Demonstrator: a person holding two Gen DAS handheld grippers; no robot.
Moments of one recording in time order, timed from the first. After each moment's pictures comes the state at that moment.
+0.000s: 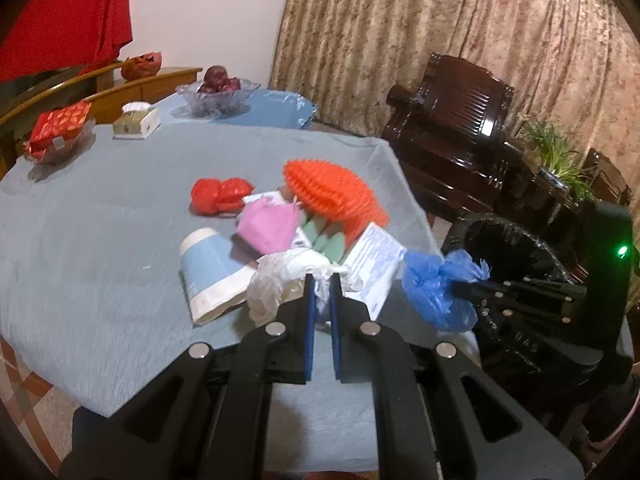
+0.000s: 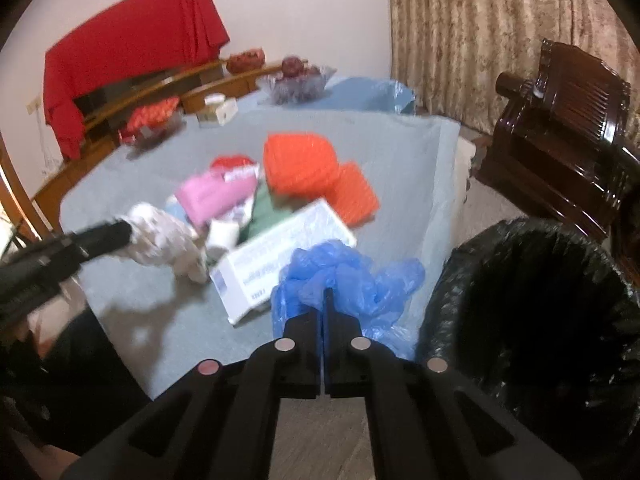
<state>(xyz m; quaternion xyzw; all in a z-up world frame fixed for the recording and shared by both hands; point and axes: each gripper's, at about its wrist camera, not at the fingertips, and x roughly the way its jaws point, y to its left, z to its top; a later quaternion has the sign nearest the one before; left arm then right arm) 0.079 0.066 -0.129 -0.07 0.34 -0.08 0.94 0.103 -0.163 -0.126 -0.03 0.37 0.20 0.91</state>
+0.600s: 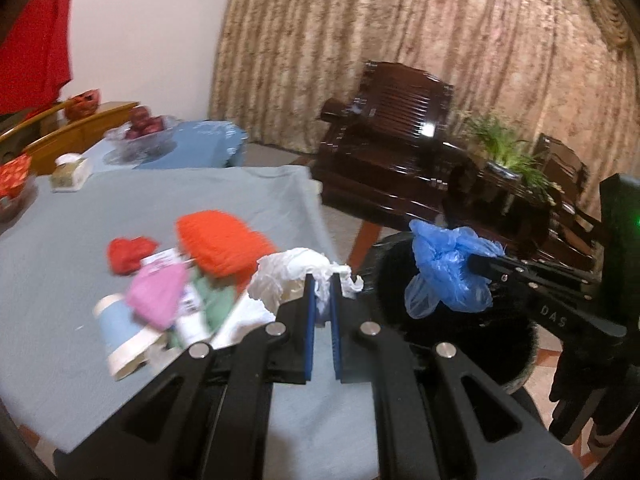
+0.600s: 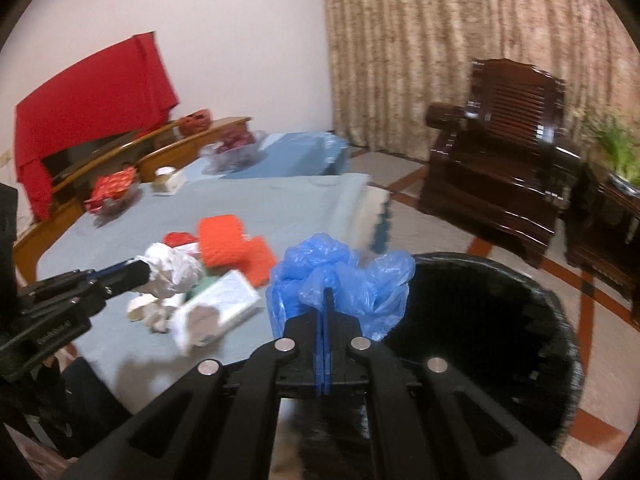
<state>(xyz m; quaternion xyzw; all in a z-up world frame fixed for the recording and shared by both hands) 0.094 -0.028 -0.089 -0.04 0.30 -0.19 0.94 0.077 -0.267 -0.063 0.01 0.30 0.10 0.95</state>
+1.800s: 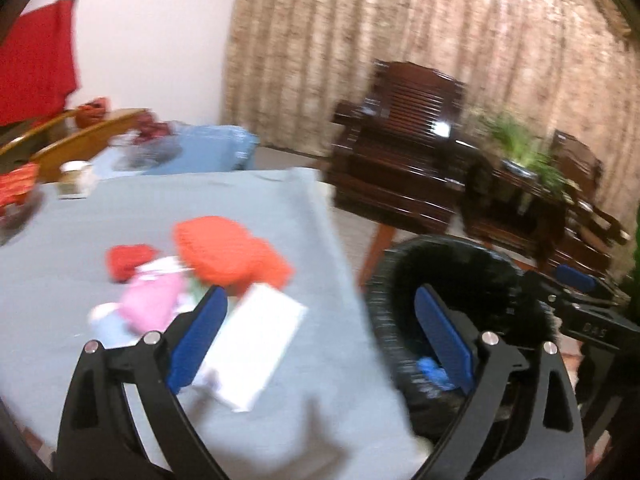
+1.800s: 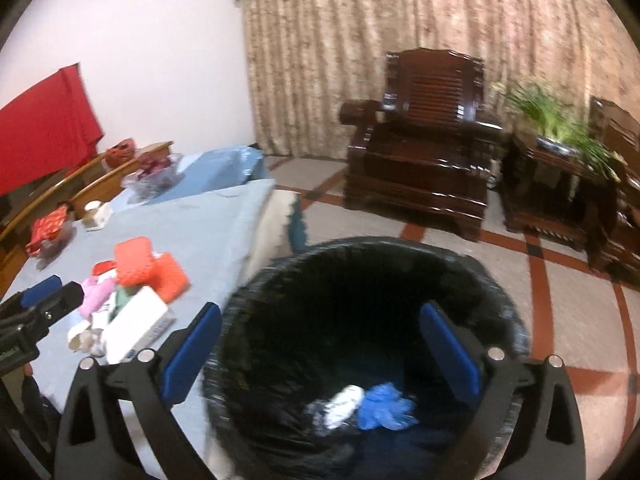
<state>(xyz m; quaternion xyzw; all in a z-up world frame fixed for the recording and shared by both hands) 0.113 -0.030 -0.099 -0.03 0.29 -0.13 0.95 0.073 -0.316 -0.076 0.05 0.29 -0.01 0.96</state>
